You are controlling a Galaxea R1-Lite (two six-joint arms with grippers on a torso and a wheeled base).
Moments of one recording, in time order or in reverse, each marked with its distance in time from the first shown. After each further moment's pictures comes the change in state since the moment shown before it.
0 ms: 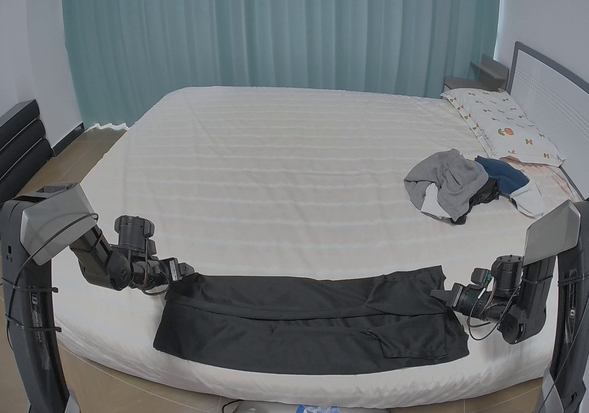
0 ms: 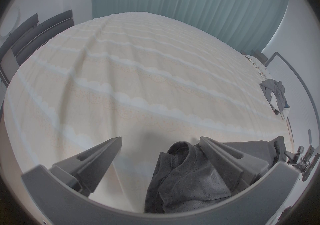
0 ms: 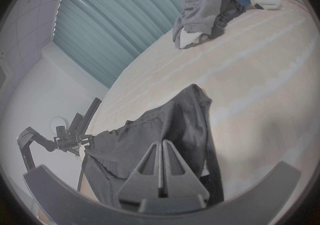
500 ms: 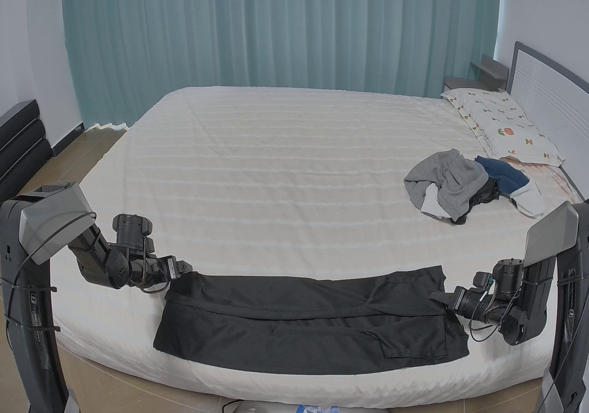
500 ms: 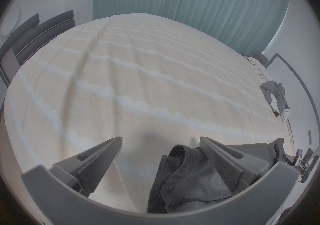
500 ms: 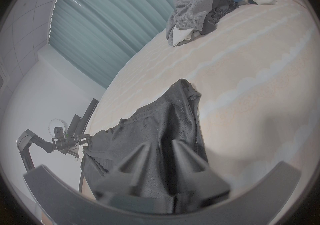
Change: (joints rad) left arm 0.009 -0.007 -0.007 0.004 -0.003 0.000; right arm -0.011 0.019 -0.003 -0.001 0.001 0.011
